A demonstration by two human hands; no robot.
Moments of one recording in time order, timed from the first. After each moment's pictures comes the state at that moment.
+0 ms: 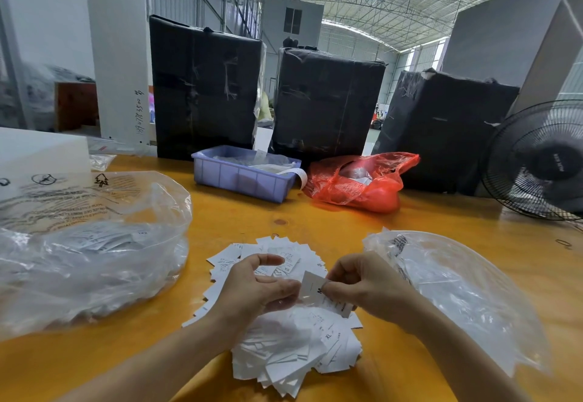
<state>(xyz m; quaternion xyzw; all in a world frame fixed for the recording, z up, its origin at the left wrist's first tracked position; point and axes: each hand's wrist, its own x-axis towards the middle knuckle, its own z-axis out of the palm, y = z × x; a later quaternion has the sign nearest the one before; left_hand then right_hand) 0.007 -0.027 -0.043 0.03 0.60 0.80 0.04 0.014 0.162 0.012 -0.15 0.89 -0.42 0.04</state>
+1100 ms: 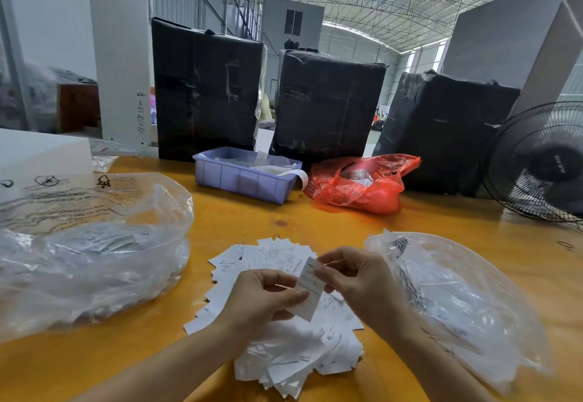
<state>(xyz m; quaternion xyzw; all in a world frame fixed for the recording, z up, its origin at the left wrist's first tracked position) 0.013 -0.020 -0.046 0.03 0.66 0.75 0.05 0.016 0.144 -0.001 -0.14 0.83 -0.53 -0.12</state>
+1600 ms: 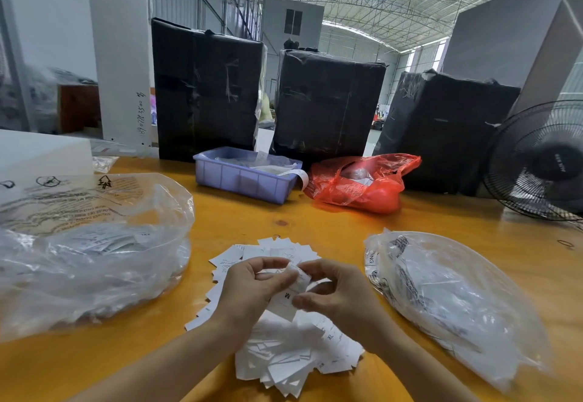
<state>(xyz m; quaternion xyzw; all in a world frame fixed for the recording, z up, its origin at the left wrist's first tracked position) 0.011 -0.024 -0.040 0.01 0.62 0.78 -0.02 0.018 0.133 -0.015 -0.15 0.83 -0.54 0.01</state>
